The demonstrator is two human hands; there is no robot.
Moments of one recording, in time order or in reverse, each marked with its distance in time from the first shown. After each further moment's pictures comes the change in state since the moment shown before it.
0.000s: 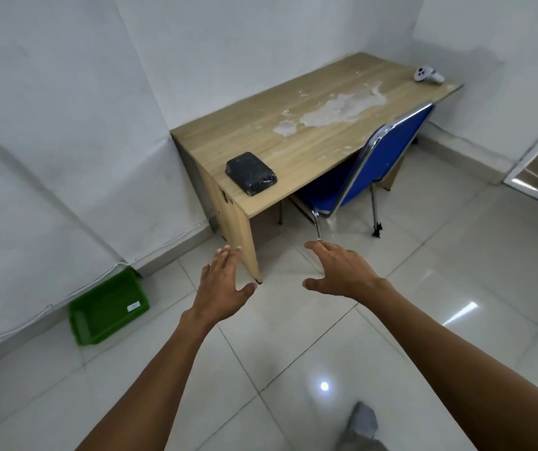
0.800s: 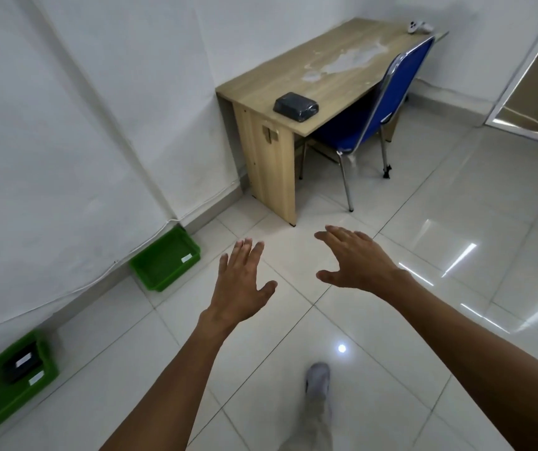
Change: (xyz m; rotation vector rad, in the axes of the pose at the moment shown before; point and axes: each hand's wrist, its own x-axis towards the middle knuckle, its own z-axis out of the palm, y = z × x) left_hand -0.358 -0.223 -0.055 0.113 0.012 0.239; right_hand -0.248 -0.337 0.163 -0.050 0.128 0.056
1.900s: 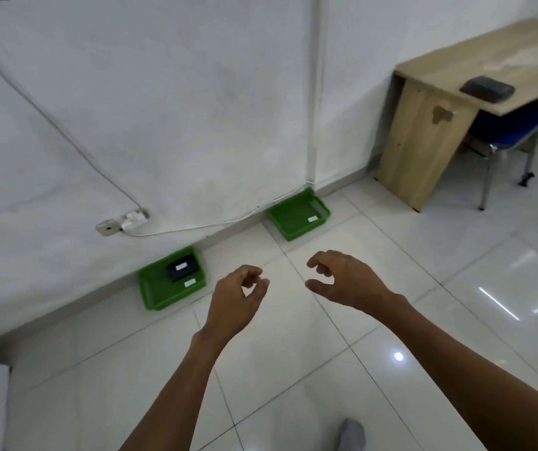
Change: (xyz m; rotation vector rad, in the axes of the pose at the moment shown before) left_hand -0.451 -0.451 -0.158 -0.535 0.339 -0.382; right_hand -0.078 -0.628 0.128 0.293 -0.048 -0.224
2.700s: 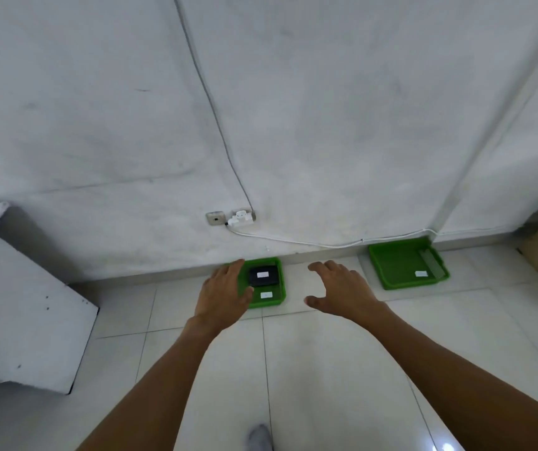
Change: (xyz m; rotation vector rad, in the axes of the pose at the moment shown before) left_hand 0.106 -0.209 -0.201 0.451 0.121 -0.253; right_hand 0.253 -0.196 0.134 -0.311 -0.211 -0.255
